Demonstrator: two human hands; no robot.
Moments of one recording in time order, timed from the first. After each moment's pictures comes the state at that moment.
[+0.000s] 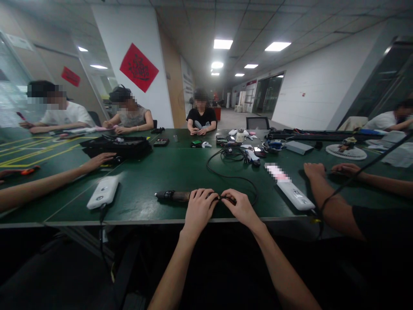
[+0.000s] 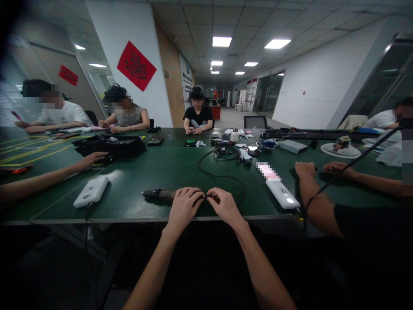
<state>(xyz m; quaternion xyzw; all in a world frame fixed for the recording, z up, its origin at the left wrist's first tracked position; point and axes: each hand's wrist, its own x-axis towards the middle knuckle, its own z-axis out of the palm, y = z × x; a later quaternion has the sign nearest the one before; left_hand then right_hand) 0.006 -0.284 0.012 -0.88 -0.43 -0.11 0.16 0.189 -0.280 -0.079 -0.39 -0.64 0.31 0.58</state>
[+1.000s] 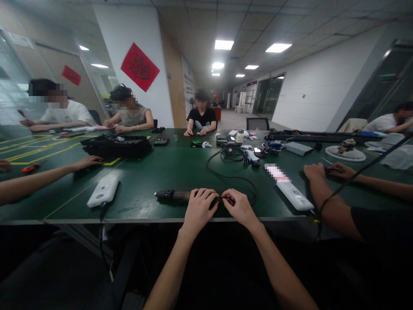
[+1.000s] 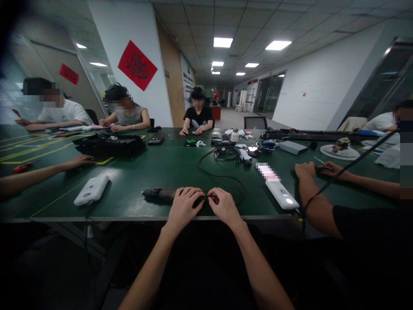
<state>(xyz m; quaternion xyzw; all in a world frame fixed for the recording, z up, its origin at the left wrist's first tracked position) 0.008 -0.288 0.016 -0.88 -0.43 -0.12 0.14 0.188 -0.282 -0.078 -0.41 -0.65 0.27 0.58</state>
